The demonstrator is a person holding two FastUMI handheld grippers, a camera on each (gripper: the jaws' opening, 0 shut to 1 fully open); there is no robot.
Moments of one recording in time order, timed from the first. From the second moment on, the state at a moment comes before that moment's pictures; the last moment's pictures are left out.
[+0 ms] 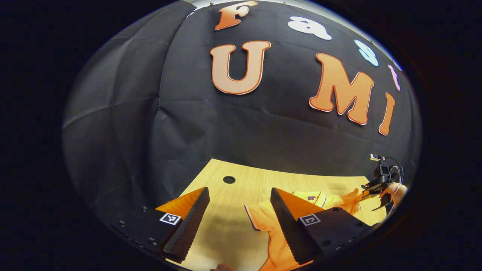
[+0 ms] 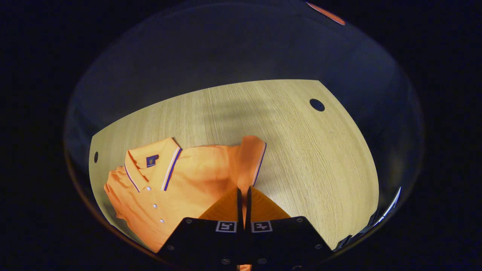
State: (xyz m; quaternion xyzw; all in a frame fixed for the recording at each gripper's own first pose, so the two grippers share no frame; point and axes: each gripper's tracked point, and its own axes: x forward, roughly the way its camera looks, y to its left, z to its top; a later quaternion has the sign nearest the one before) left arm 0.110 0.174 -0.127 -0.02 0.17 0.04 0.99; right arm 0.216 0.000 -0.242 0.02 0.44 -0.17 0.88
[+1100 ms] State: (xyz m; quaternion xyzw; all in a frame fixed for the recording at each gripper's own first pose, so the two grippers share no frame) left arm 0.090 0.217 -0.139 -0.03 0.19 0.03 0.98; right arm 0.202 0.195 -0.276 0.02 0.48 0.00 0.88
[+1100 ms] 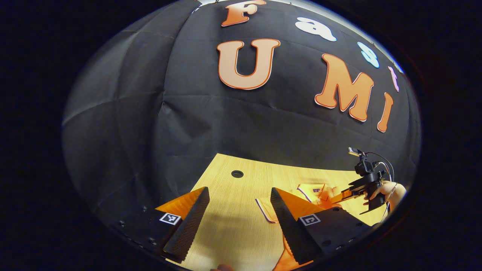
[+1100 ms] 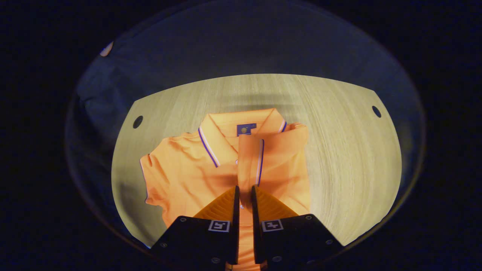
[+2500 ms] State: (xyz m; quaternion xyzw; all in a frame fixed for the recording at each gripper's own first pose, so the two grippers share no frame) left arm 0.192 0.103 -0.287 -0.10 0.48 0.05 0.87; right arm 0.153 0.054 -0.173 0.10 0.38 0.02 0.92
